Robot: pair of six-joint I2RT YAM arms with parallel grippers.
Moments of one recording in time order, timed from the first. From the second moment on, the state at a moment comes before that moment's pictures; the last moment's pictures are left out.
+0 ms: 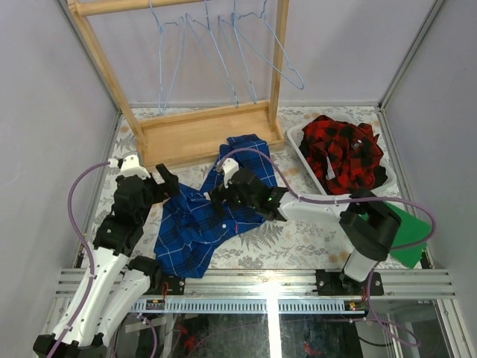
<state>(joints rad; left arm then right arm) -0.26 0.59 0.66 -0.44 -0.22 -0.42 0.99 1.67 1.01 0.11 0.02 0.23</state>
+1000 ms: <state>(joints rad) -0.26 0.57 0.66 -0.45 -0.23 -0.44 0.99 1.39 0.92 -0.03 0.09 0.06</state>
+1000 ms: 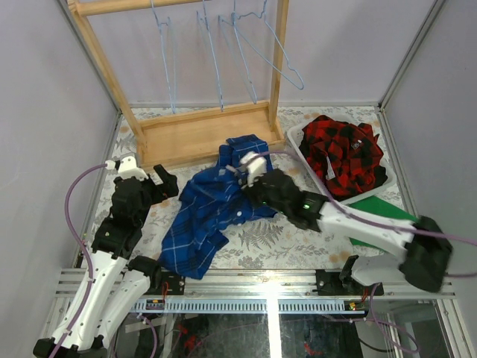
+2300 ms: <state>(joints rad) -0.26 0.59 0.66 -0.45 -0.23 -0.44 0.75 1.96 1.24 -0.28 0.29 0.37</state>
